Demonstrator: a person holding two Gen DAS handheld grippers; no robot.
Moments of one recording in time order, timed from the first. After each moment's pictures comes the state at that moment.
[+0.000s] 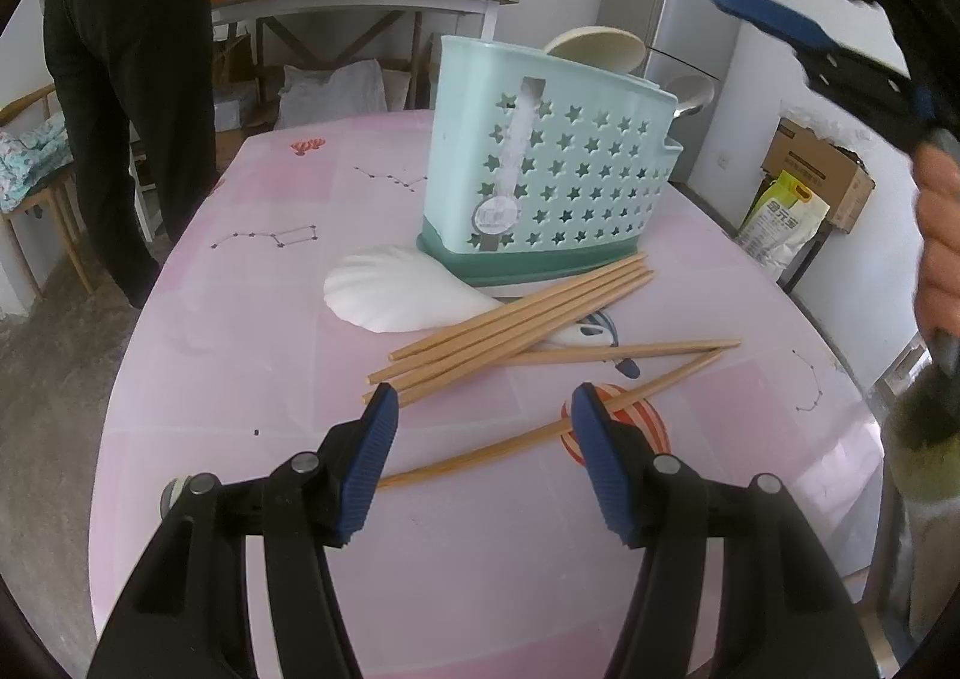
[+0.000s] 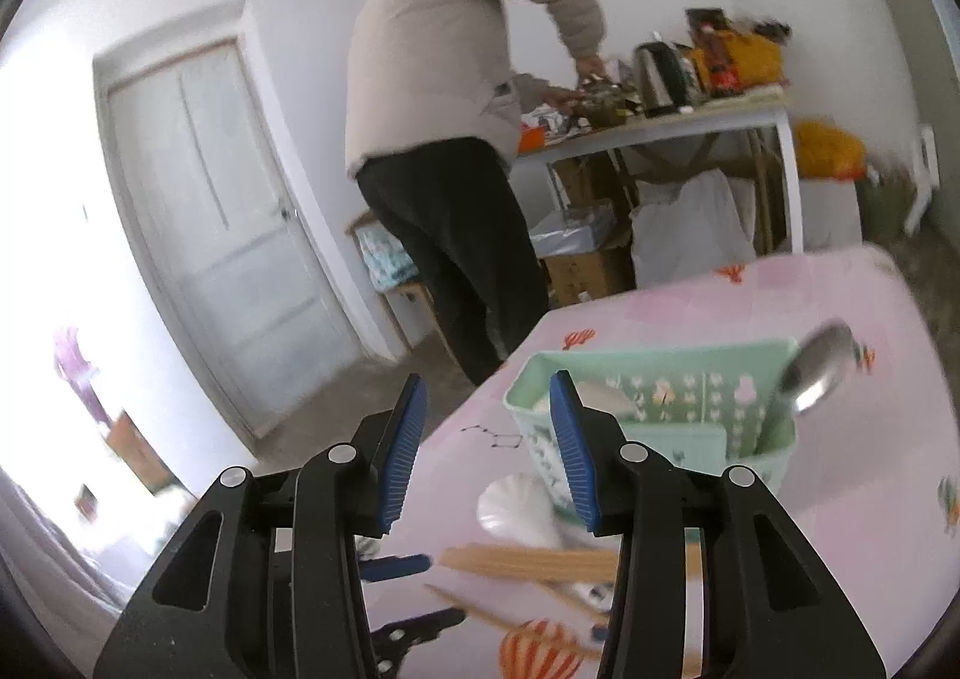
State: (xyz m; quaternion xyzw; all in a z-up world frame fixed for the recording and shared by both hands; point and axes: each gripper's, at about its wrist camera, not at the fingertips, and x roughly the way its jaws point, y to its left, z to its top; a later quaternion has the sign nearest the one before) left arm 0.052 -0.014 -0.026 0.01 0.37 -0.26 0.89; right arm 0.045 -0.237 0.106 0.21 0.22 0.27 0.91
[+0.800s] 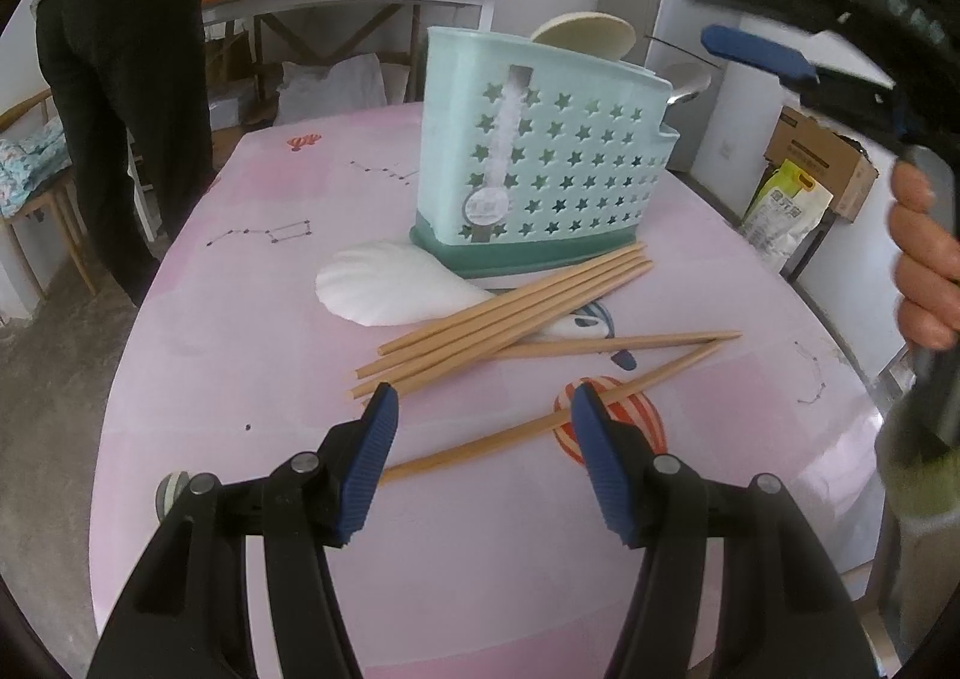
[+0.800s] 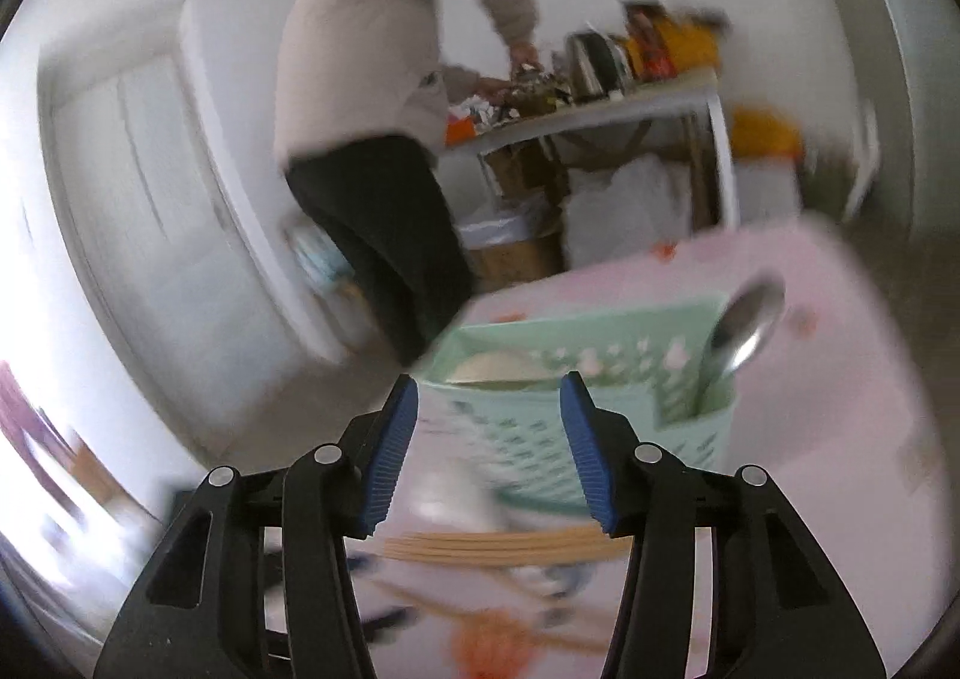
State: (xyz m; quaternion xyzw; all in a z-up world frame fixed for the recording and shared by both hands) left arm 0.050 -0.019 -0.025 0.02 0.38 -0.25 0.89; right arm 0.056 -0.205 0.100 0.06 0.24 0.16 0.96
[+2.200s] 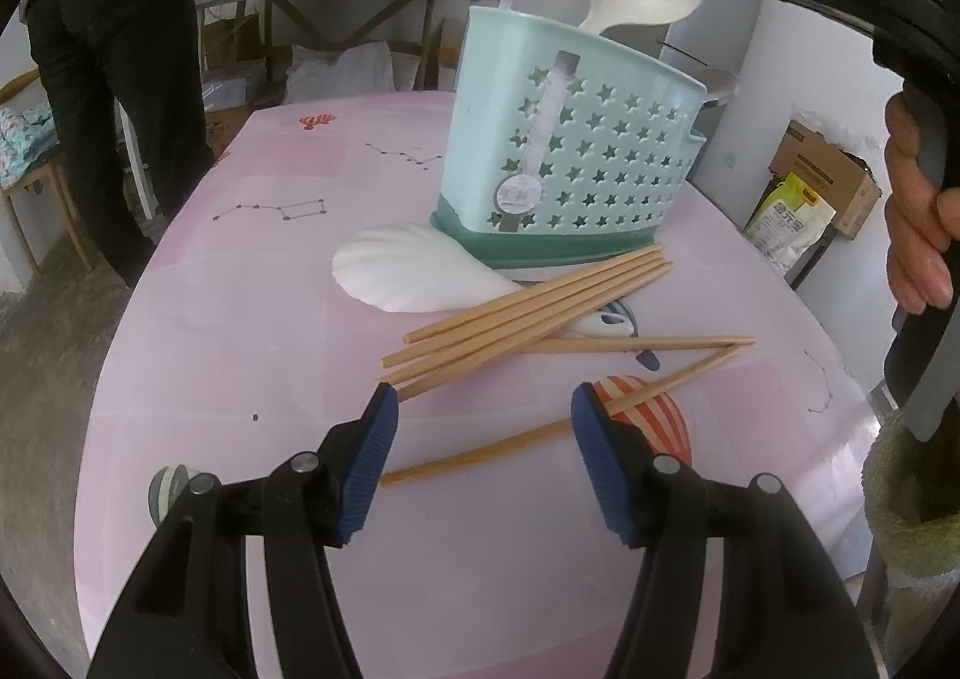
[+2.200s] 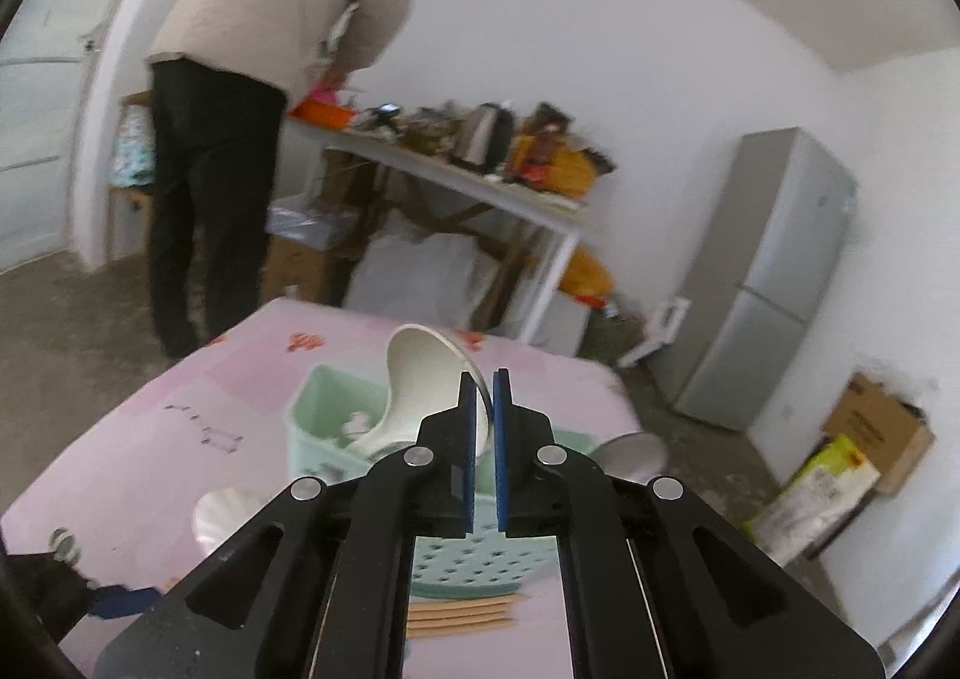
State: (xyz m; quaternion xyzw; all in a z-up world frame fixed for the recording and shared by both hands) left arm 0.062 -0.008 -0.037 0.00 0.39 -0.25 0.89; right arm 0.073 -0.138 0.108 -0.12 0.18 -0.11 0.97
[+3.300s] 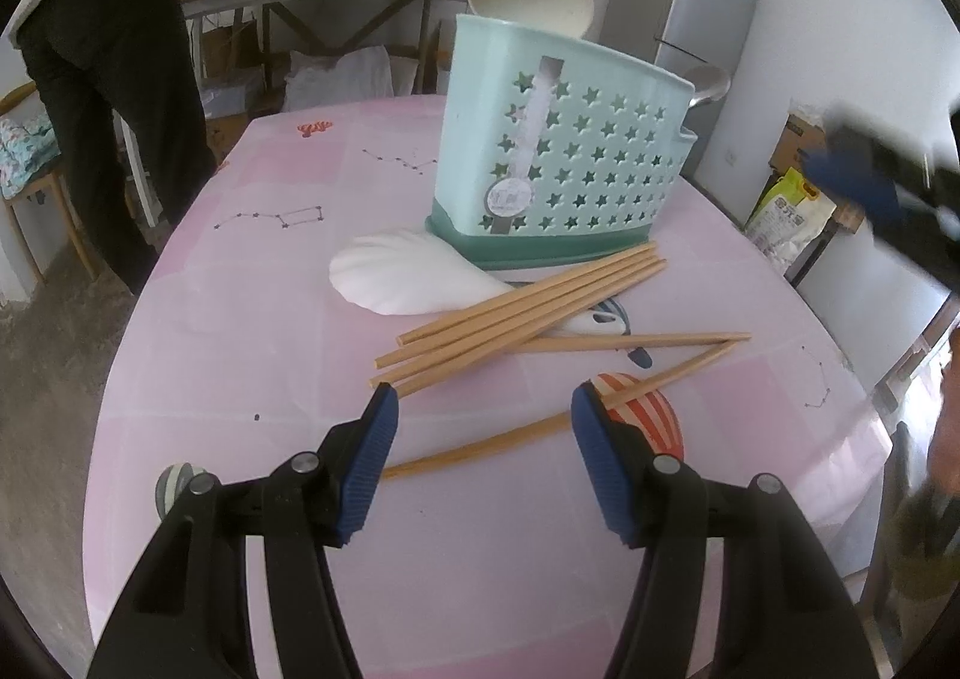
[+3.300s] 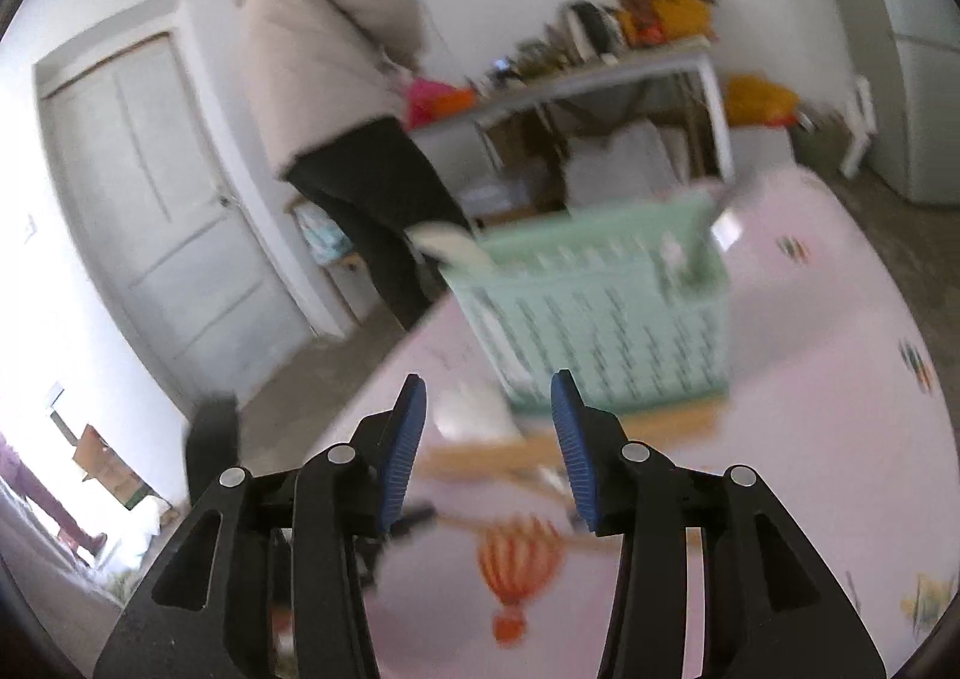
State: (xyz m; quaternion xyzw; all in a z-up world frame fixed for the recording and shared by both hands) left arm 0.056 -0.012 -0.030 0.01 0.39 -0.25 0.89; right arm 0.012 -0.229 0.056 0.20 0.30 0.18 0.91
